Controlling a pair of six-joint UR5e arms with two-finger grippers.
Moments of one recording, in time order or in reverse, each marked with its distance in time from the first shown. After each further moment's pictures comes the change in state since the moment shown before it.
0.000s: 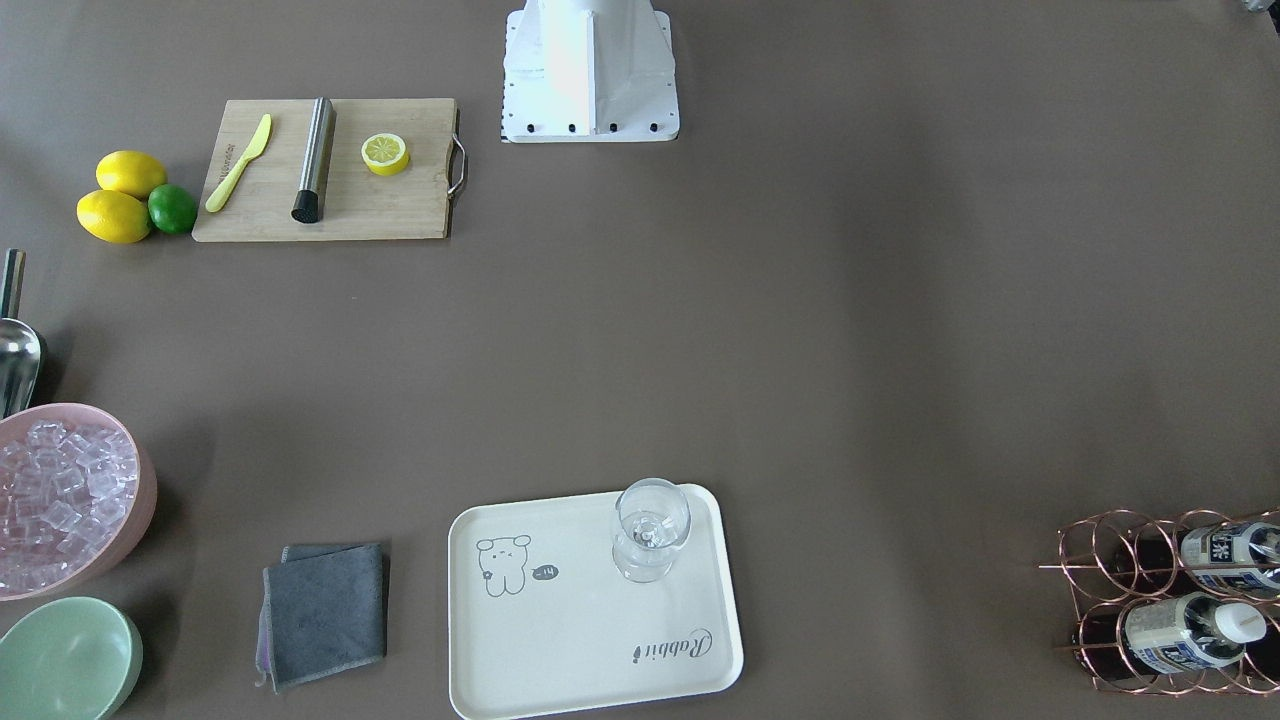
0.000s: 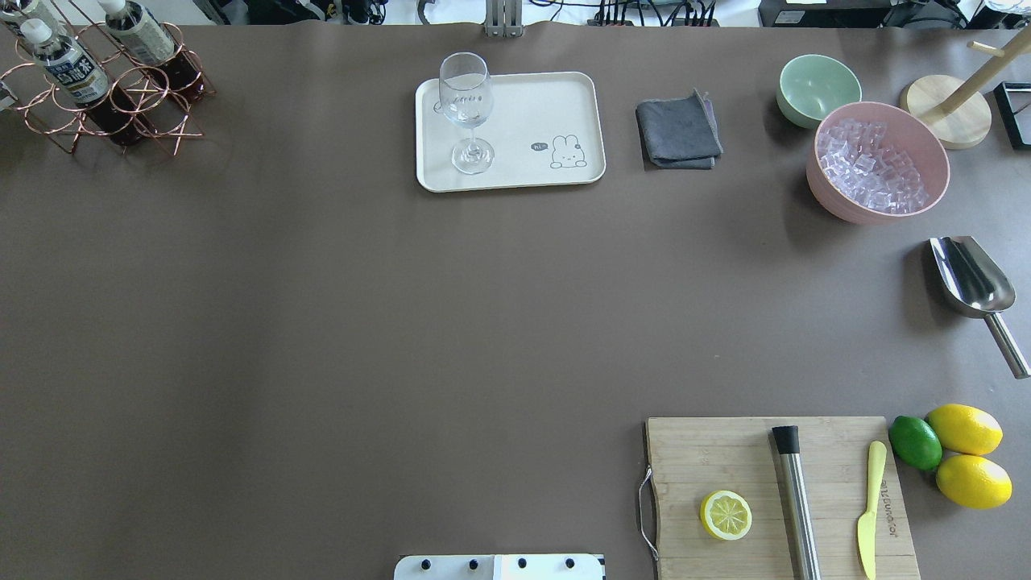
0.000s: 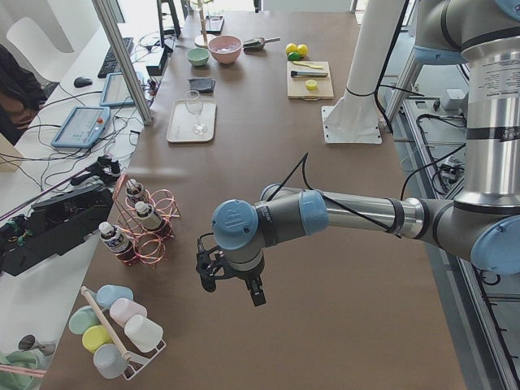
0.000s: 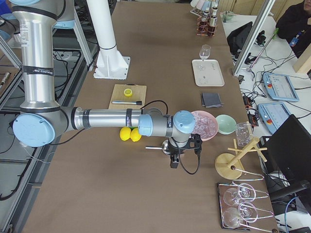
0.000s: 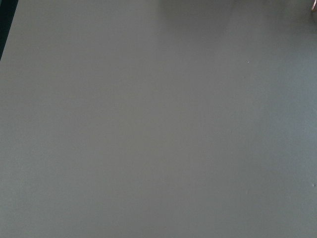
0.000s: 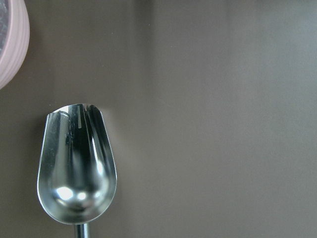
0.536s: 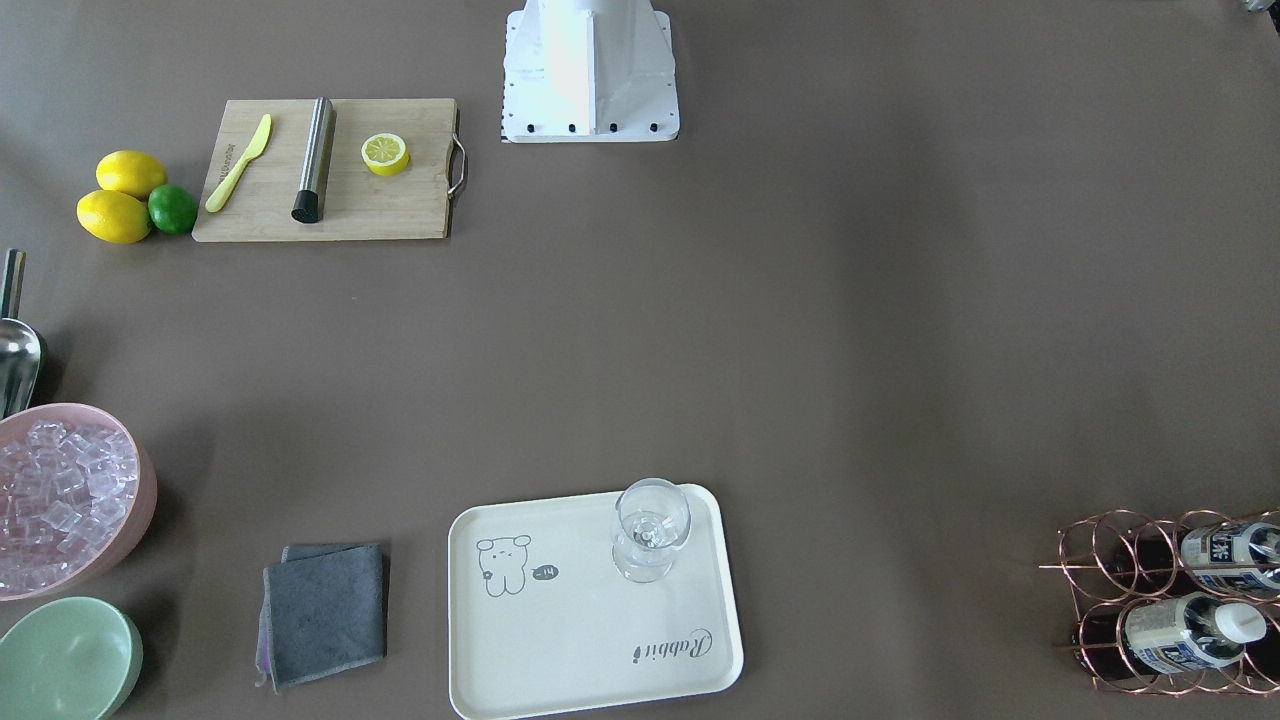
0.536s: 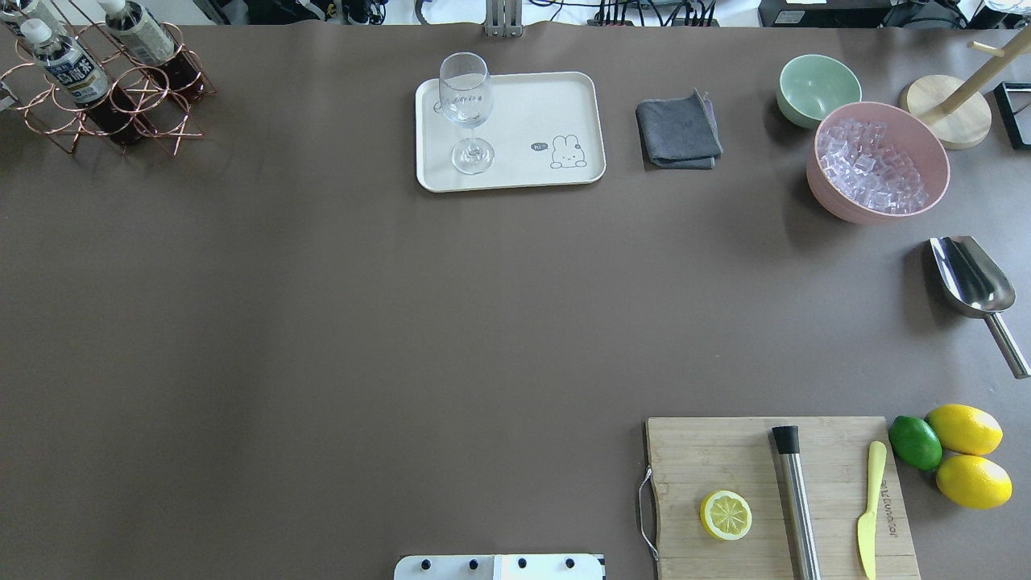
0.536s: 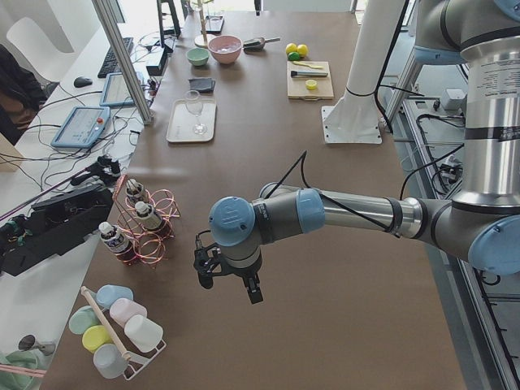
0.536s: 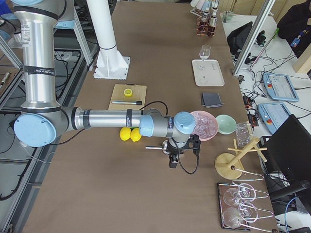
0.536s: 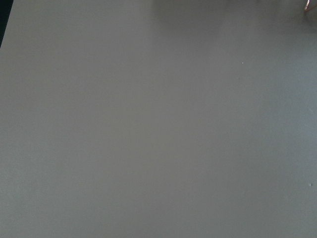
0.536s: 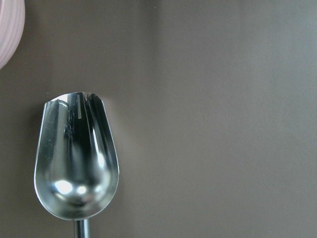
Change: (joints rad) left arm 0.011 -0.008 -0.001 -0.003 -0.001 0.001; right arm -0.031 -0.003 -0.011 0.000 -0.001 0.000
